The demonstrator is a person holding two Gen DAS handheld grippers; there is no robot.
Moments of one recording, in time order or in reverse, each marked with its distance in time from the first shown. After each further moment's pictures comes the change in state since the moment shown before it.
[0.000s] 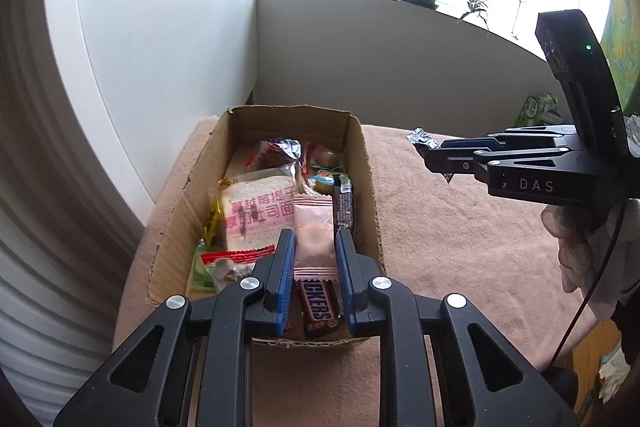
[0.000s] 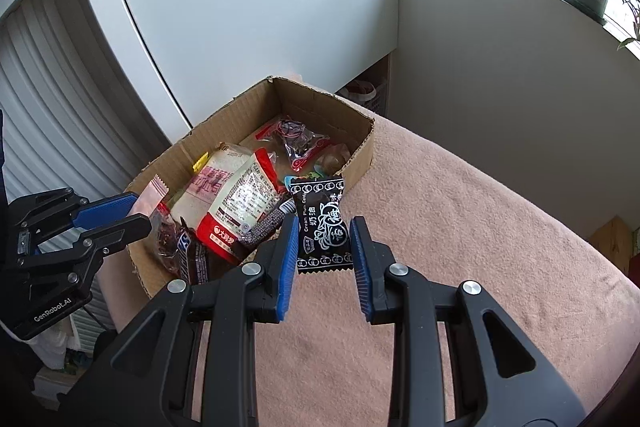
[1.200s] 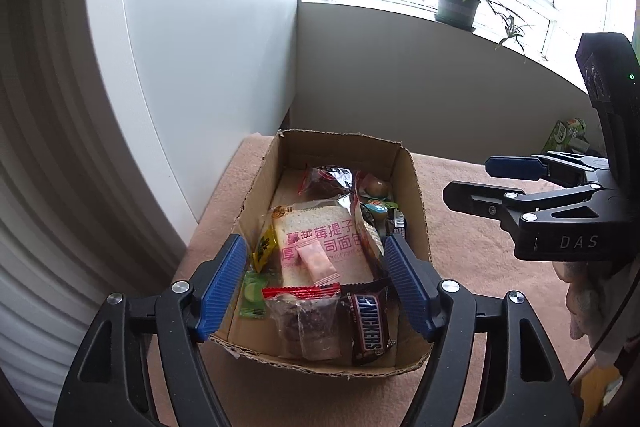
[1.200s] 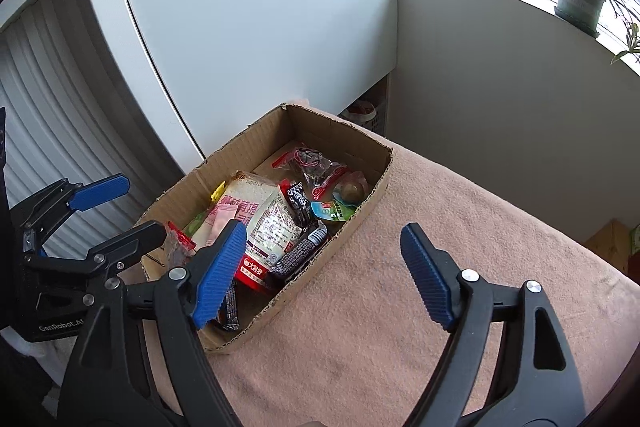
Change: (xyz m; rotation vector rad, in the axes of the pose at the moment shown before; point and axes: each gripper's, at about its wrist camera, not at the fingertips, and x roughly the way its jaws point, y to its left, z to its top) left arm -0.011 0.021 0.015 -0.047 -0.051 0.093; right arm -0.019 0.027 0.006 0.017 -0.070 -0.031
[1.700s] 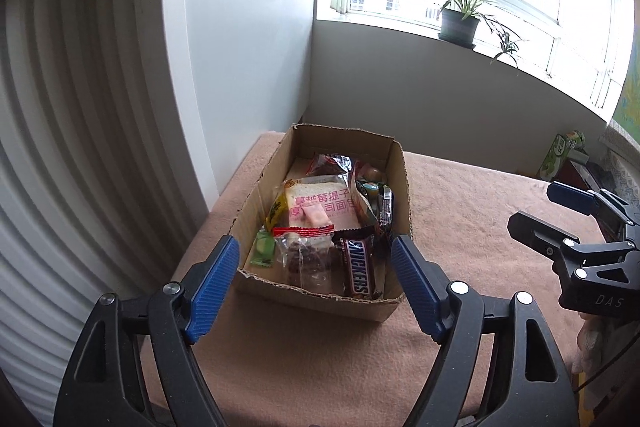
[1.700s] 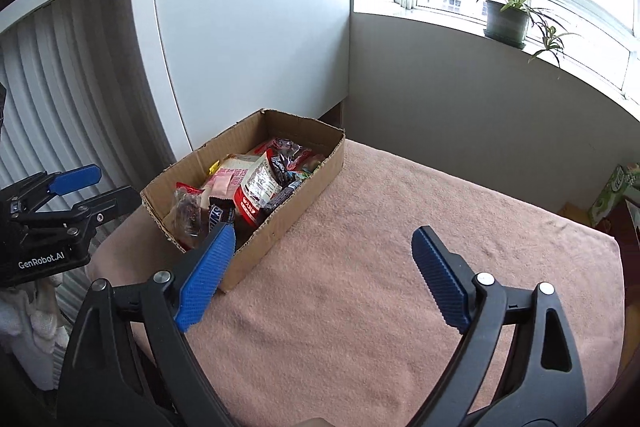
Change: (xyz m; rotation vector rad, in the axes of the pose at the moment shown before) left arm -0.058 -0.006 -0.045 -0.056 -0.070 0.041; right arm -0.080 0.024 -0.089 0.054 -0.172 -0.180
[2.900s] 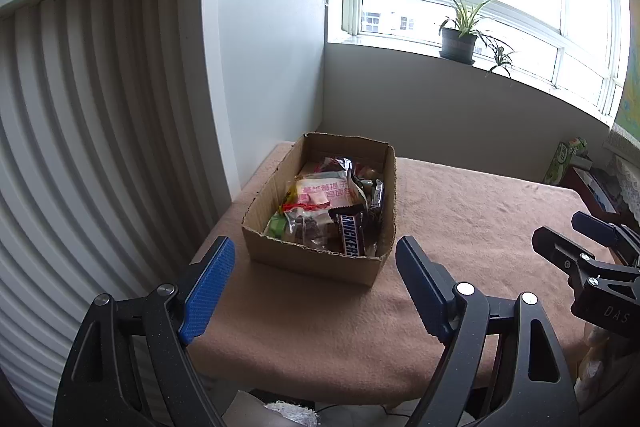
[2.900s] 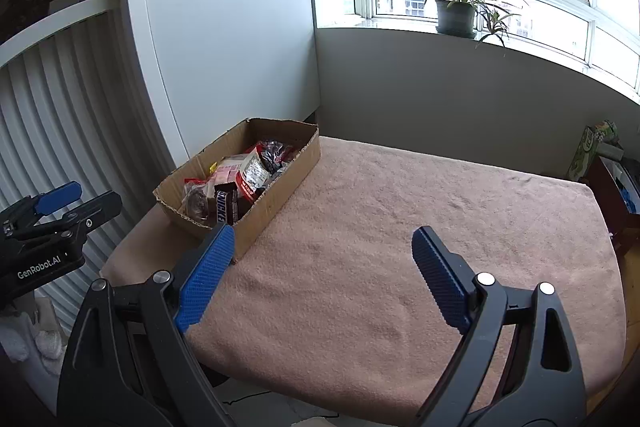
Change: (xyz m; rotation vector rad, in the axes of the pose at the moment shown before) left arm -0.059 -0.017 -0.034 -0.006 -0.082 0.064; right arm -0.068 0.003 -0.044 0.114 -0.072 -0.071
